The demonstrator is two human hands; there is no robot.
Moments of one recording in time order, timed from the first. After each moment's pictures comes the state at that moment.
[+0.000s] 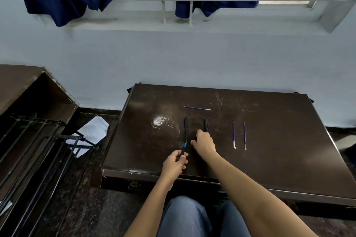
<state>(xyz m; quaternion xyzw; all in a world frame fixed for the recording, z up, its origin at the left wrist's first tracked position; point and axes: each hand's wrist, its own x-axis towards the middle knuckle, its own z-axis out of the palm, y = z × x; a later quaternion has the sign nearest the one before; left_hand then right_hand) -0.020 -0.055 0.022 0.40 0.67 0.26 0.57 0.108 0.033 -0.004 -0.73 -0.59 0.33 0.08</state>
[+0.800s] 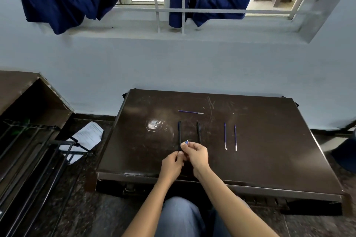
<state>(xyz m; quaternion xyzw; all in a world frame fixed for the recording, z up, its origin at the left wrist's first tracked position) -0.005 -0.057 0.036 0.53 0.68 0.23 0.45 0.095 -0.029 0.007 -0.61 -0.26 0.59 0.45</state>
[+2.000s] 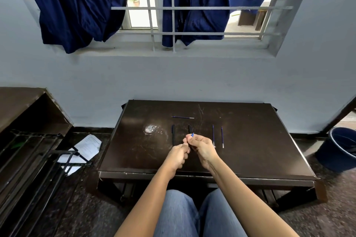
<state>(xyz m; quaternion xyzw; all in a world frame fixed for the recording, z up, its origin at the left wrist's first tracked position) 0.025 -0.096 0.113 0.45 0.60 0.26 0.61 0.141 -0.082 0.098 -0.49 -0.33 0.63 0.51</state>
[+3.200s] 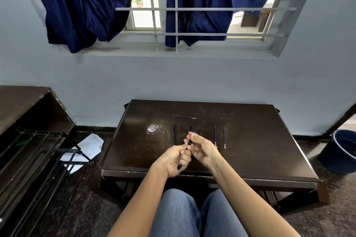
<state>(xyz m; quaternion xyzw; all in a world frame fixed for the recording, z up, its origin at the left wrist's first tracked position) 0.009 -0.093 0.119 0.10 0.40 0.28 0.87 0.138 -0.083 0.108 -0.45 -0.14 0.73 0.51</state>
